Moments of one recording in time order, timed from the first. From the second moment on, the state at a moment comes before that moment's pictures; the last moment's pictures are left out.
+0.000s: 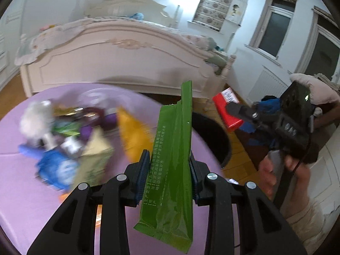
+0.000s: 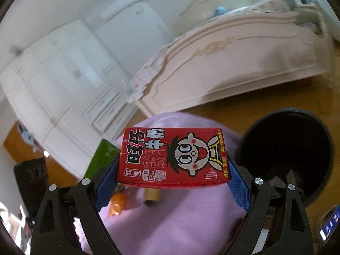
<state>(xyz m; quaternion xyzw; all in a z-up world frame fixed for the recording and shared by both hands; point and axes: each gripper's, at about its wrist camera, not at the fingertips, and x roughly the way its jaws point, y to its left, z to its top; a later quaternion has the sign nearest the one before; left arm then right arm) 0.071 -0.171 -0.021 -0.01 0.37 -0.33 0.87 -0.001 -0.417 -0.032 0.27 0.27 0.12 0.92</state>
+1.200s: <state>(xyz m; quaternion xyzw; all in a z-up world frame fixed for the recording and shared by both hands) 0.120 -0.370 -0.093 0.04 0.45 -0.36 0.81 0.013 -0.569 -0.187 0.42 0.32 0.01 0.85</state>
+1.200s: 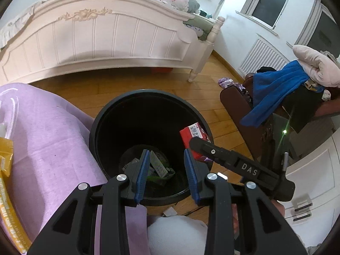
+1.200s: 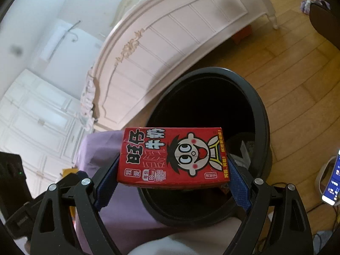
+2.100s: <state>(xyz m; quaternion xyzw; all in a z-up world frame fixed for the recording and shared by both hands) 0.067 -0.193 -0.041 0.01 0.35 -0.21 0.91 0.017 -0.457 -0.097 0.29 0.32 0.07 0.90</state>
